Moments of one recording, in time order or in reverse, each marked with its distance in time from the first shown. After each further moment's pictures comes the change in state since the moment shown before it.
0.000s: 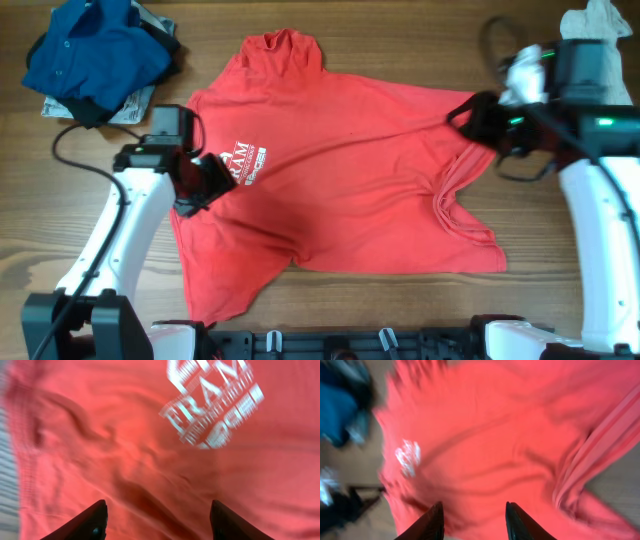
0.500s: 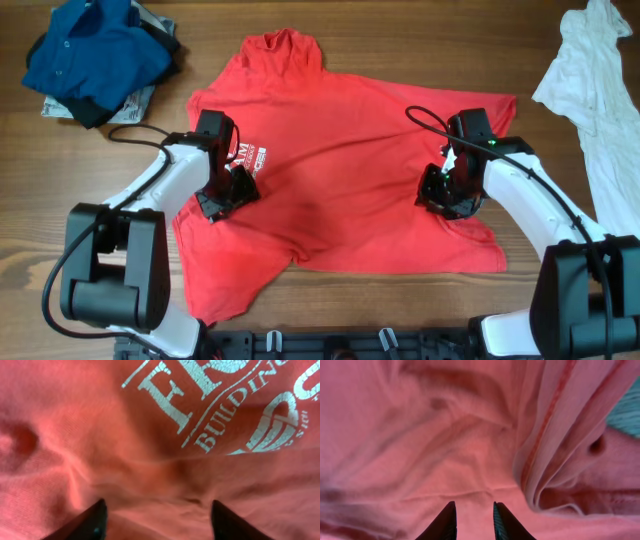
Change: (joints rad) left arm -0.085 0.282 0.000 0.075 0.035 0.000; right arm 0.099 0.203 -0.483 0.269 0.137 0.196
